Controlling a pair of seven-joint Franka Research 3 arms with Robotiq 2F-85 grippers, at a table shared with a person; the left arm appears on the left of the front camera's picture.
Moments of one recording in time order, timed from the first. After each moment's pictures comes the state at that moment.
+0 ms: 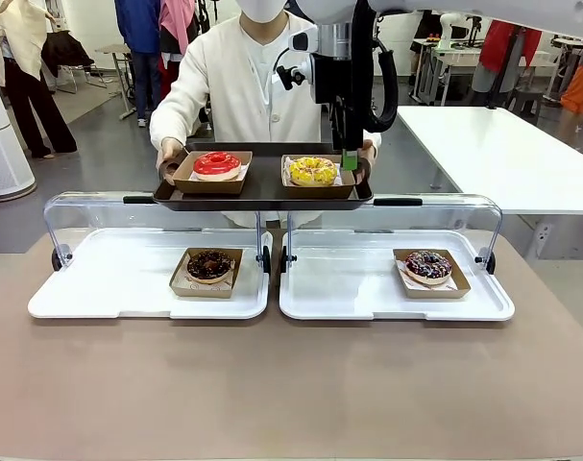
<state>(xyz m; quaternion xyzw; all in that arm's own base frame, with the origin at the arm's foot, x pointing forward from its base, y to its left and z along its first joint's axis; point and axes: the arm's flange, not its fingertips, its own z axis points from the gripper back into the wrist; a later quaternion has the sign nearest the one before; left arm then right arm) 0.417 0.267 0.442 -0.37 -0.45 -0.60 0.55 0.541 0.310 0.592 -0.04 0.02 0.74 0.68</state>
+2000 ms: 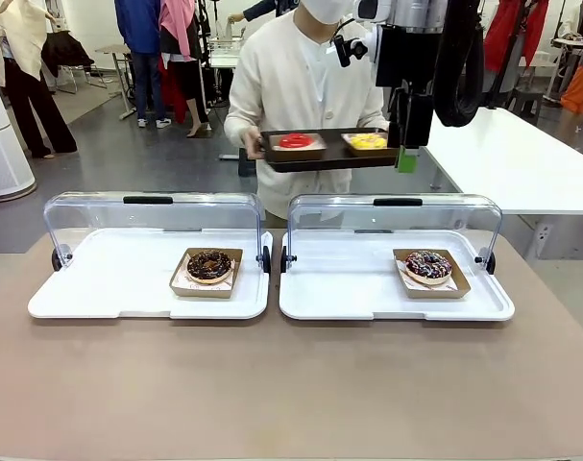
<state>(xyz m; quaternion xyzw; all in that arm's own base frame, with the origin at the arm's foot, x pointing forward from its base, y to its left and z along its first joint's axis) 0.417 0.267 0.442 -0.37 -0.45 -0.60 0.55 0.437 0.233 0.635 -0.01 0.00 0.68 0.73</state>
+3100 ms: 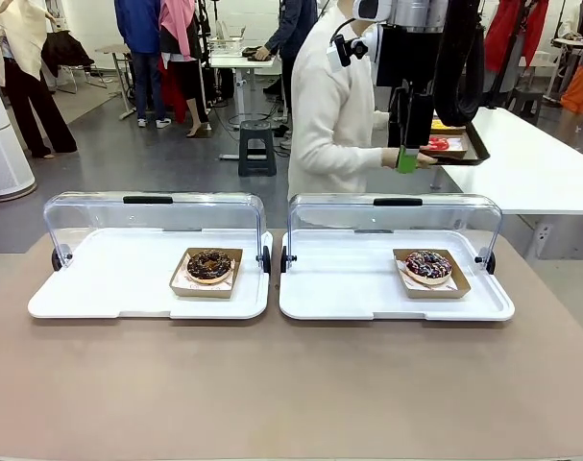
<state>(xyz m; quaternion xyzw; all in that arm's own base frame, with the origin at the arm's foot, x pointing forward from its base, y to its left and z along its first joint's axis) 0.417 0.267 0.442 -0.37 -0.45 -0.60 0.55 0.437 0.233 0.635 -0.01 0.00 0.68 0.73</state>
